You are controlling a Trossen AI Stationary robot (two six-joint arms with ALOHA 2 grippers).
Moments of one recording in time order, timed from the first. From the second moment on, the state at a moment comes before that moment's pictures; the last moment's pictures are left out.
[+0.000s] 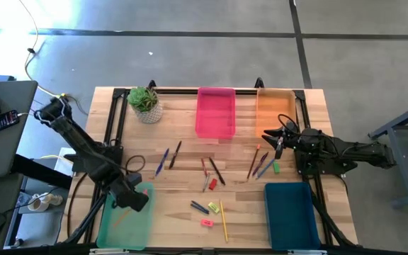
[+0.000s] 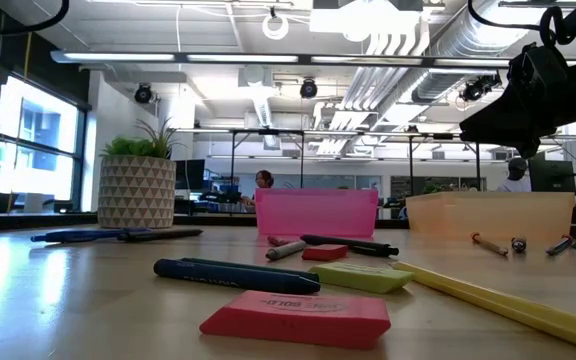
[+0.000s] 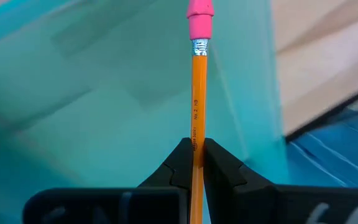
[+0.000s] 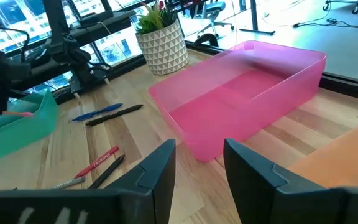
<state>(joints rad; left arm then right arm) -0.70 1.20 0.72 -0.71 0.09 -1.91 -0.10 0.11 0.08 -0.20 0.28 0.36</state>
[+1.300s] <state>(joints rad) -0.68 1.30 0.72 -0.66 0.11 -1.88 -0.10 0.10 0.08 -0.16 0.28 0.58</state>
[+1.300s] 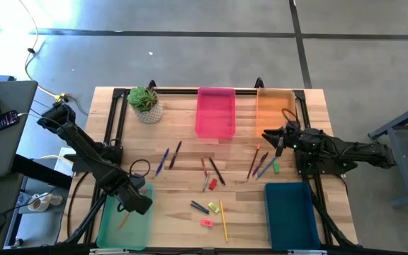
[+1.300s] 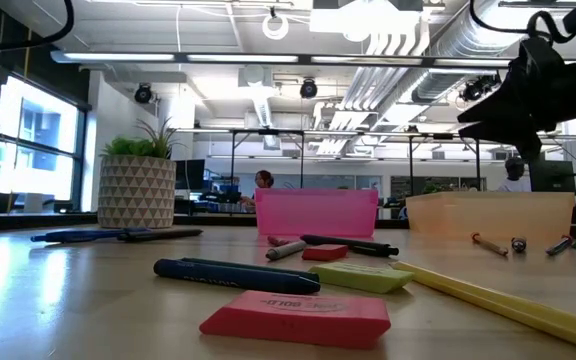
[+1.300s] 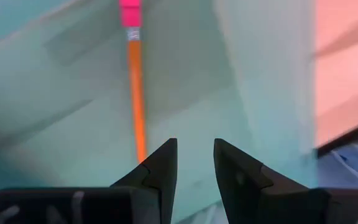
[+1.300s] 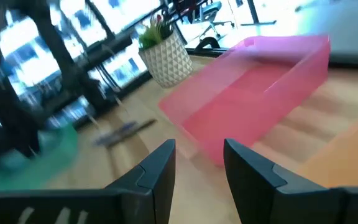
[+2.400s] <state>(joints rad) -0.28 0.95 0.72 -0.57 -0.48 -1.36 -0.10 0.10 0.08 -0.08 0.29 1.13</state>
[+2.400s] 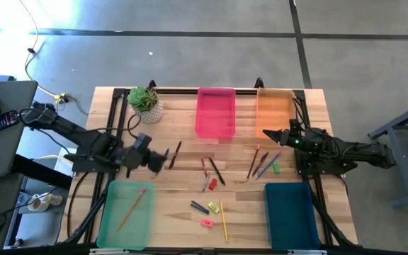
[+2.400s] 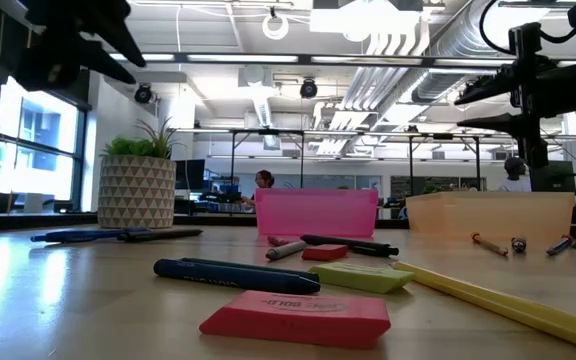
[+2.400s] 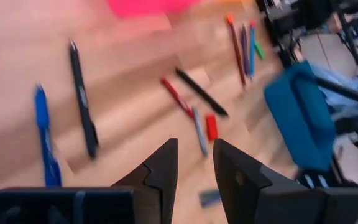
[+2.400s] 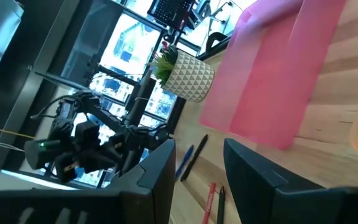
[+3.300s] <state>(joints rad) 0.28 0.96 0.72 -0.41 -0.16 -0.77 -0.10 0.42 0.48 -0.44 0.21 1.17</state>
